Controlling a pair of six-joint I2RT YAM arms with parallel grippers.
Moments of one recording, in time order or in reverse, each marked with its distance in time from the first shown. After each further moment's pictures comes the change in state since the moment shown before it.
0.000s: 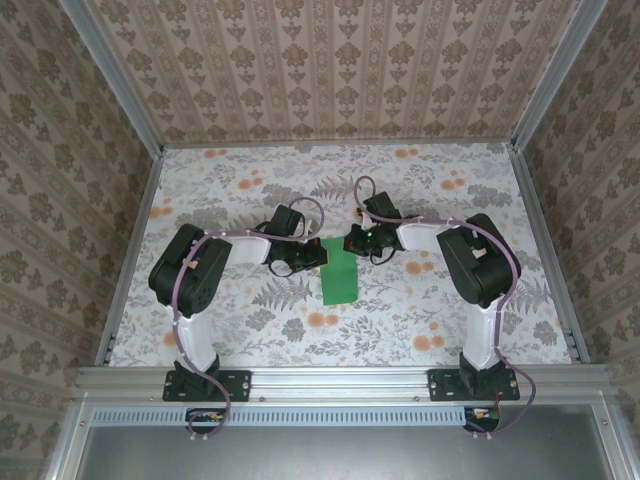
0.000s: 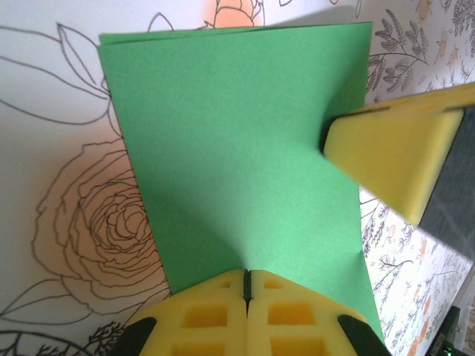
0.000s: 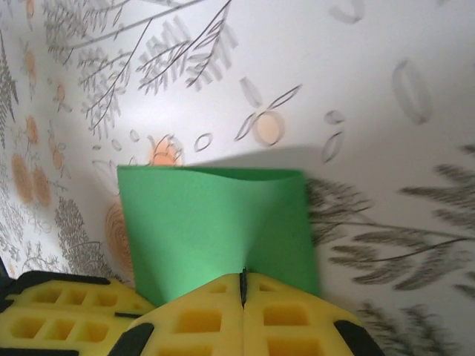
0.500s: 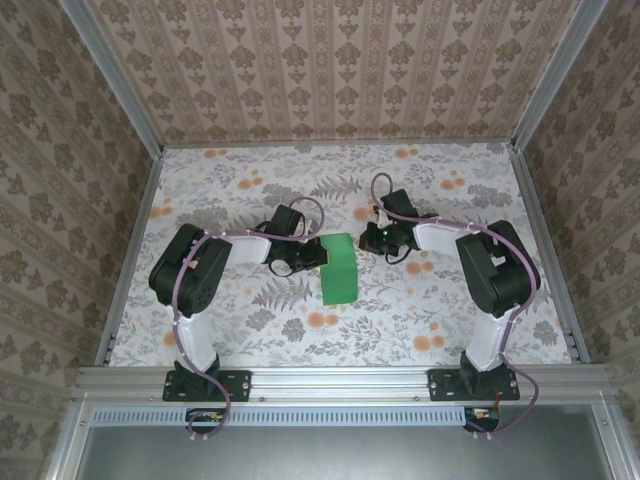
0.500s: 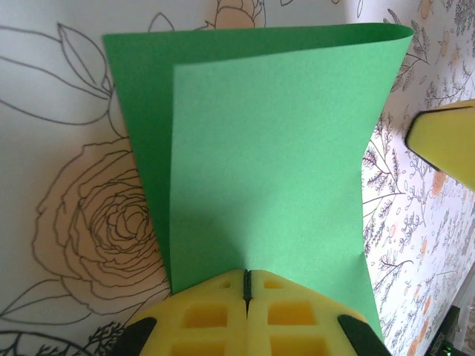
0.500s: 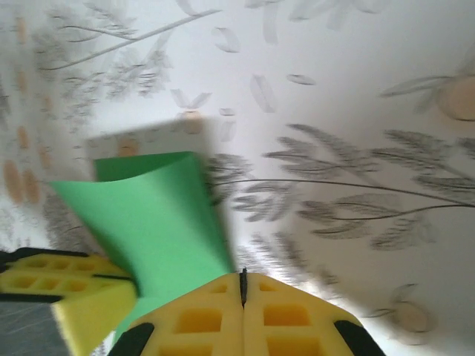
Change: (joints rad) left arm 0.000 0.000 0.007 -0.010 0.000 0.000; right arm -0.031 -0.125 -0.071 -0.058 0.024 -0.057
